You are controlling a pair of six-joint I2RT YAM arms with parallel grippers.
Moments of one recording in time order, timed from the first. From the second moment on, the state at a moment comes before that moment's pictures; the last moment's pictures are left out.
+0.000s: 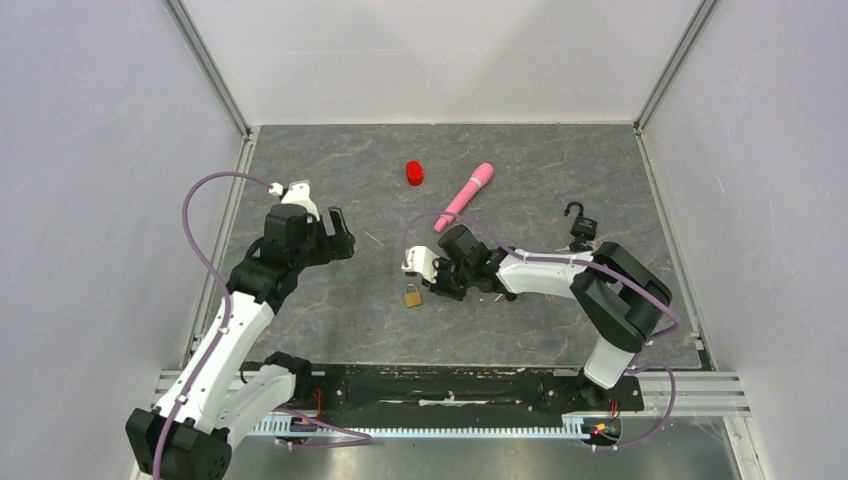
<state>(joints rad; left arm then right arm) -0.28 0.89 0.81 -0.55 -0.11 -0.37 0.85 1.74 0.92 -0.10 -0.29 -0.51</state>
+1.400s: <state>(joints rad) -0.28 0.86 0.69 -0.41 0.26 -0.49 0.85 1.59 0.77 -0.09 -0.18 -0.27</state>
